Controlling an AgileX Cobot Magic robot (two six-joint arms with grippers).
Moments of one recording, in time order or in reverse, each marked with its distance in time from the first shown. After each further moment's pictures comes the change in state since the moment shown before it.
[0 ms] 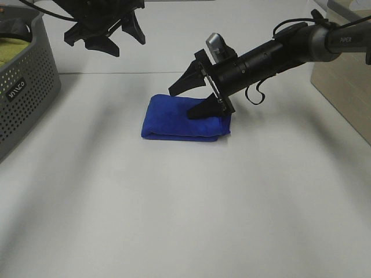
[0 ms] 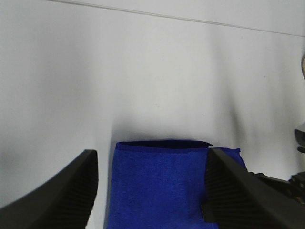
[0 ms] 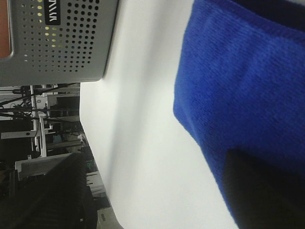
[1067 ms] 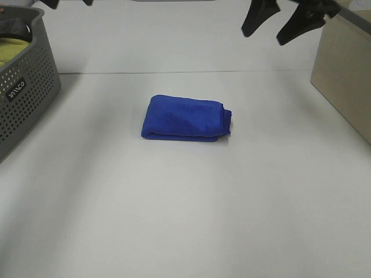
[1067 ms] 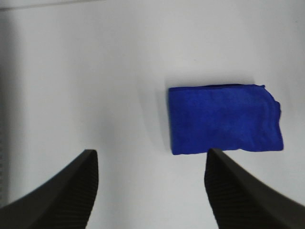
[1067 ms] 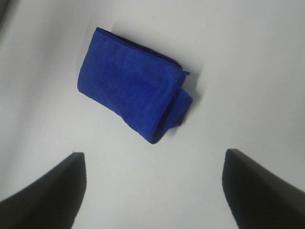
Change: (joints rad) left arm -0.001 -0.317 0.010 0.362 0.305 0.029; right arm -0.036 -0.576 0.042 -0.767 -0.008 0.369
